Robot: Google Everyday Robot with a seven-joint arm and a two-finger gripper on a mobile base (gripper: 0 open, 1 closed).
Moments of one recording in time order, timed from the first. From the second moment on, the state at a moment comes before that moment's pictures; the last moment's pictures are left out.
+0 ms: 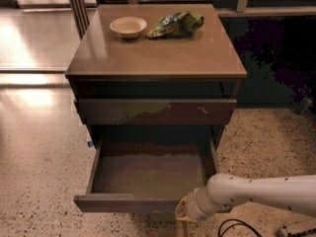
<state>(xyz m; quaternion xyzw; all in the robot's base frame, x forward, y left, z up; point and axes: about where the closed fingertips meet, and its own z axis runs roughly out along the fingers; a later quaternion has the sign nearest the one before) 0.406 -0.083 0.406 -0.69 0.68 0.17 0.20</state>
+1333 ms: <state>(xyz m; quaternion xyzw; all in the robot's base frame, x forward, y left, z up) 0.451 -0.073 0.400 -0.70 0.67 0.13 0.21</state>
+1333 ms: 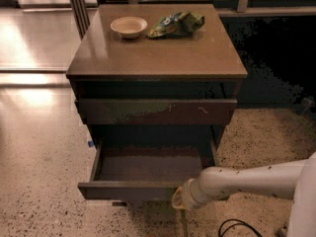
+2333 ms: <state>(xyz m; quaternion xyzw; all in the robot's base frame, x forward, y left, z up) 0.502 -0.082 0.423 -0.67 0.69 0.05 0.26</state>
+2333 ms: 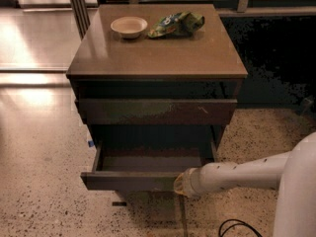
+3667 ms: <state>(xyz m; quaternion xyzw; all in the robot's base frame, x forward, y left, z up) 0.525 -0.072 0.432 -0.67 0.68 0.02 0.29</state>
